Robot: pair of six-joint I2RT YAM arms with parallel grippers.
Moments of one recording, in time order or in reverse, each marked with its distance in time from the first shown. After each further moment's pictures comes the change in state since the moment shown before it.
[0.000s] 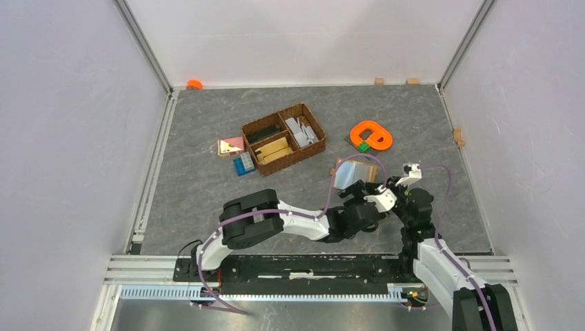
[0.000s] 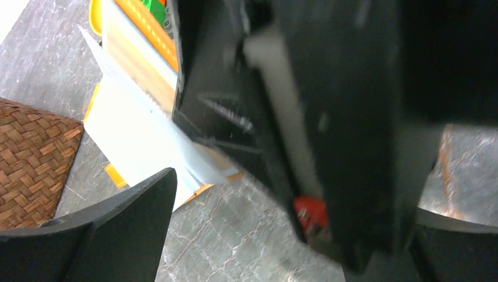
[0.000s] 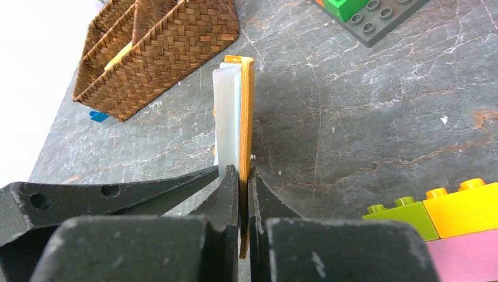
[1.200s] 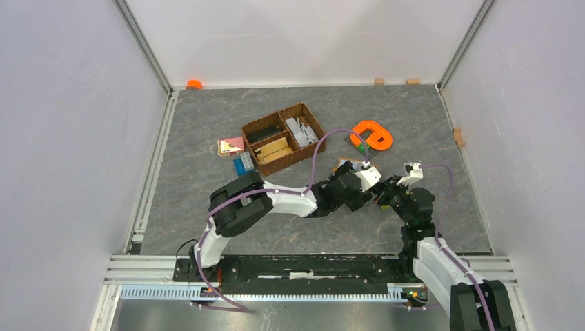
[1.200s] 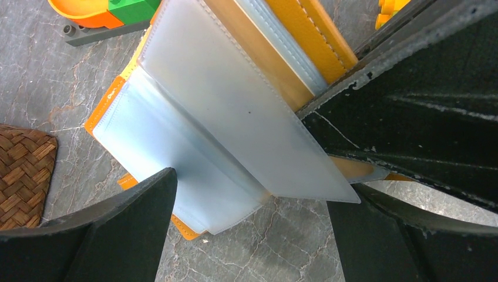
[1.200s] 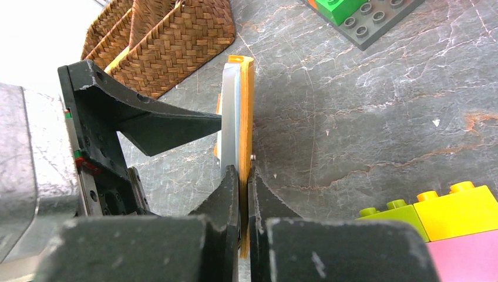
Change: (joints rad) left arm 0.201 -0.077 -0.075 -0.029 0.367 0.007; right arm -0.026 0.032 0.000 0.038 -0.030 0.001
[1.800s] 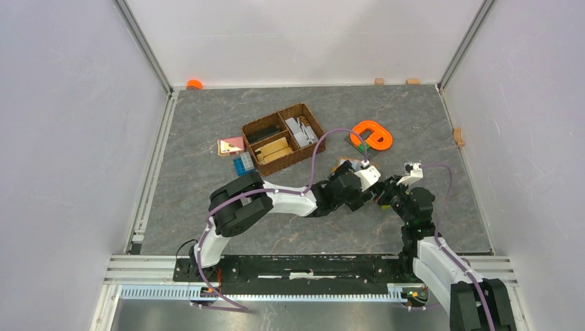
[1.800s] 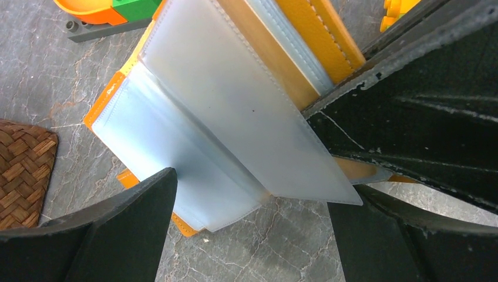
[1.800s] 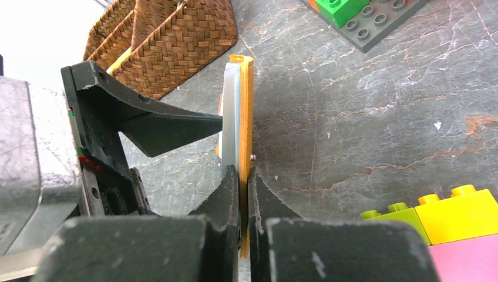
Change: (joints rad) left arm 0.005 0.000 0.000 0.000 -0.002 -0.011; right arm -0.001 0.009 0.000 0.013 -0.004 0.001
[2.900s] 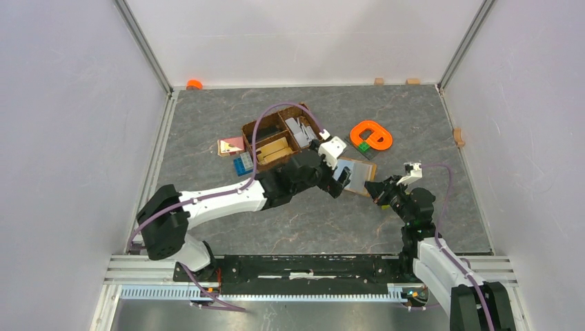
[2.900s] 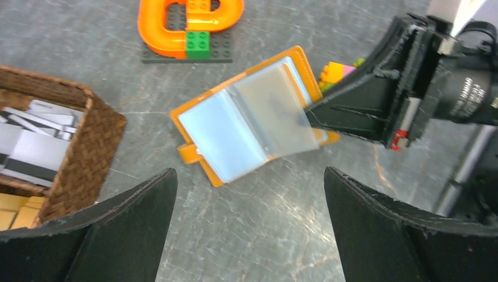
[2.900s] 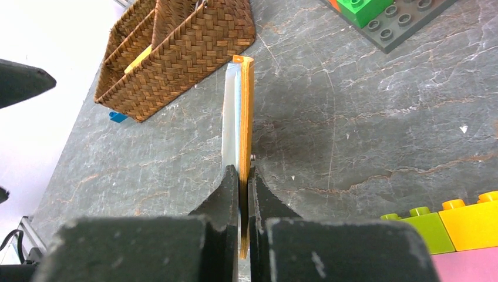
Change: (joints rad) left arm 0.096 -0.534 -0.193 -0.156 0.143 -0.179; right arm -0.001 -0.017 0.000 0.006 -0.032 0.029
